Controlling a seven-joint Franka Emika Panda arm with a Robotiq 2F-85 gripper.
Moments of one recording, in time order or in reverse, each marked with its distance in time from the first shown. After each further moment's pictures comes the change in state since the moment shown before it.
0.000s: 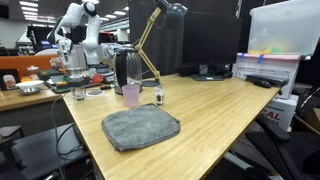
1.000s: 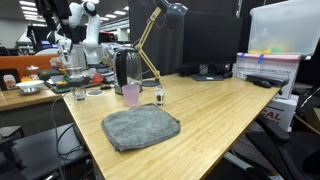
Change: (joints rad) arm -0.002 0.209 0.171 -0.017 -0.021 0.575 0.114
